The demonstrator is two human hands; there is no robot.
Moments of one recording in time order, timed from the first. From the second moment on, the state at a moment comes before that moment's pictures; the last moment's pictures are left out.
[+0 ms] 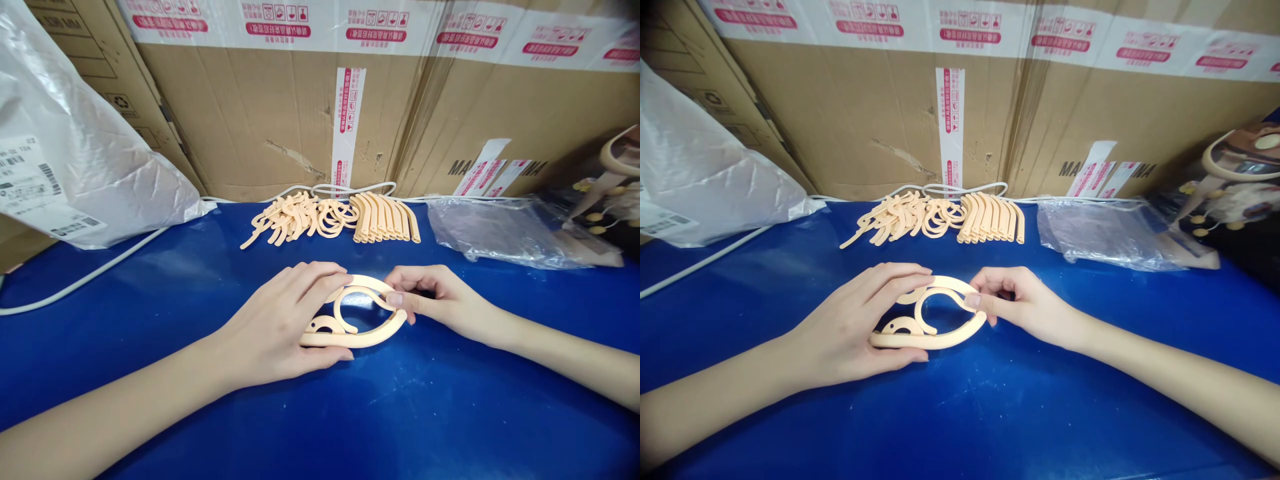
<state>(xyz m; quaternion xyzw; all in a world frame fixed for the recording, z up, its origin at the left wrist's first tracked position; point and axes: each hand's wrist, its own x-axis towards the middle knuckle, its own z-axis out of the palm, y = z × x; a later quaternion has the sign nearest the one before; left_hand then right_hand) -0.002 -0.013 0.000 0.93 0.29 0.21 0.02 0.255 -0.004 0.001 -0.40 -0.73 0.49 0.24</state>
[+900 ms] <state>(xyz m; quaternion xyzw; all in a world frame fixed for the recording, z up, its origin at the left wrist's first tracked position) -0.037 0.034 0.019 0.89 0.45 0.06 -0.04 0.262 -0.001 -0.003 -0.36 -0.76 0.47 0.25</state>
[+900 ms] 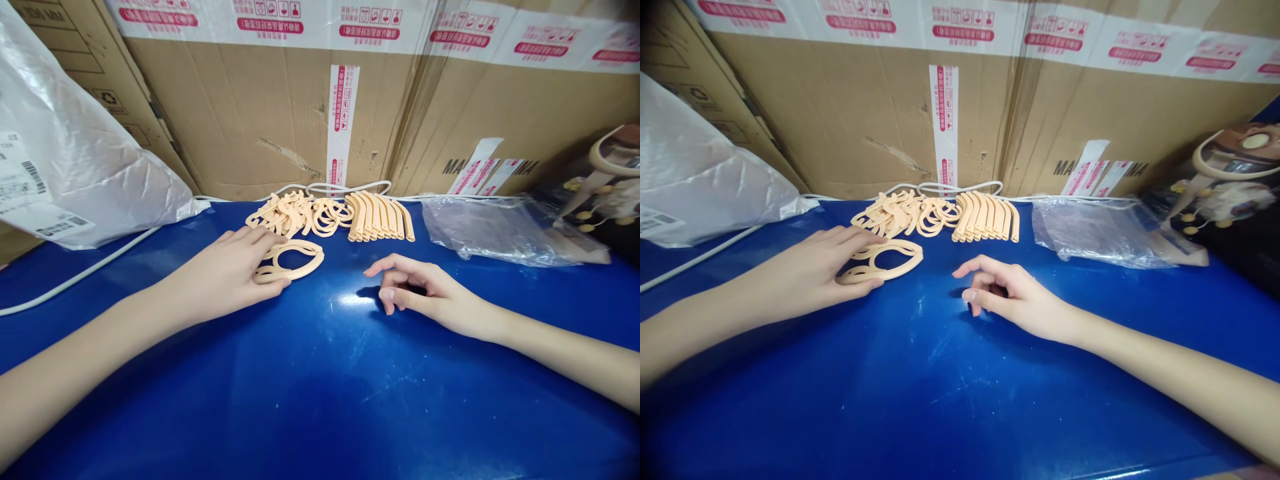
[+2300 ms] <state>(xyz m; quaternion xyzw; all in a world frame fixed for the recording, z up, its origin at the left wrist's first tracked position) -0.022 0.020 -0.003 0.88 0.45 0.09 -0.16 0.259 -0.002 0.001 -0.38 -0.81 0.40 0.20</state>
